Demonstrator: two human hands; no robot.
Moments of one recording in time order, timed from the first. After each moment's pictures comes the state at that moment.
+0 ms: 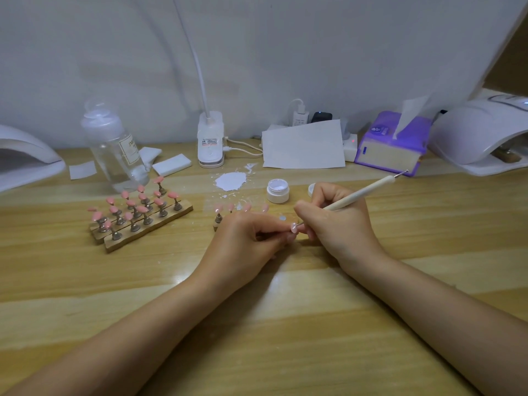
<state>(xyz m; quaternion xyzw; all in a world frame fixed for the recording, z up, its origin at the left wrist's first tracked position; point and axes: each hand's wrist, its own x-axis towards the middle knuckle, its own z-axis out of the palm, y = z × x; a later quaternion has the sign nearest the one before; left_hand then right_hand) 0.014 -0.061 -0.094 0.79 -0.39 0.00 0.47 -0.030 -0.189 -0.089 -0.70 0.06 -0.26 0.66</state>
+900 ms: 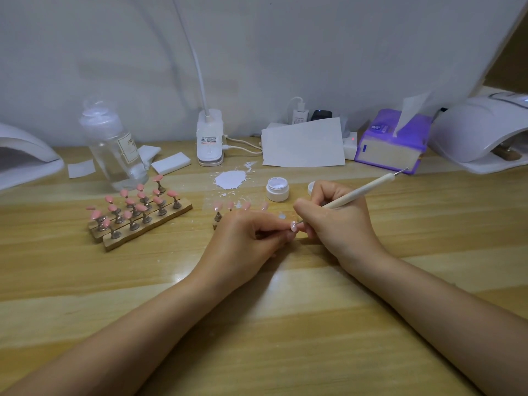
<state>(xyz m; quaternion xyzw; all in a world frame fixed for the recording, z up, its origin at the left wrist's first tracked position) 0.014 -0.060 -0.093 0.79 -0.40 0.01 0.45 -0.030 -0.189 -0.089 -0.70 0.06 -0.26 0.67</state>
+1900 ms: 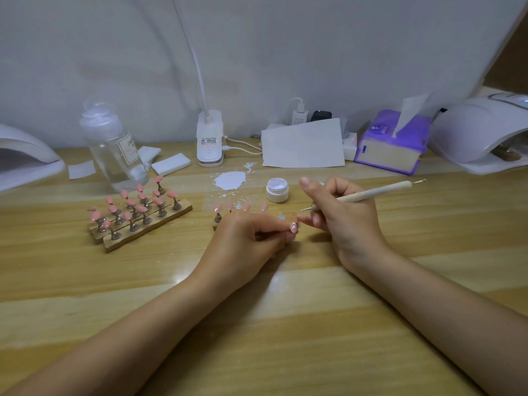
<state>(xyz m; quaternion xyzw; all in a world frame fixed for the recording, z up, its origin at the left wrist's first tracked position) 0.017 -0.061 -0.099 0.79 -0.39 -0.01 0.48 -0.026 -0.194 -0.090 -0.59 0.11 -0.30 0.74</state>
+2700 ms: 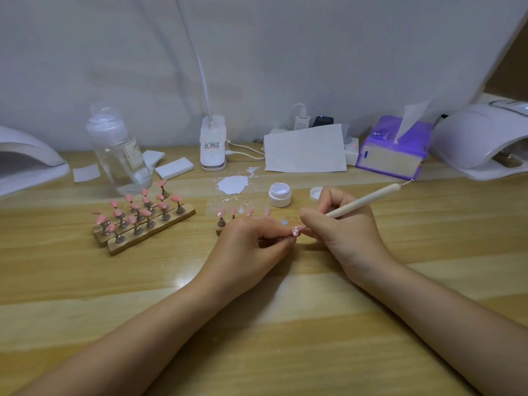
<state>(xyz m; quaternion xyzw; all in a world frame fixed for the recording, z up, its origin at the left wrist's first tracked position) 0.014 -0.060 -0.094 0.78 -0.41 0.00 0.47 -0.032 -0.195 -0.096 -0.68 0.07 -0.27 0.68</state>
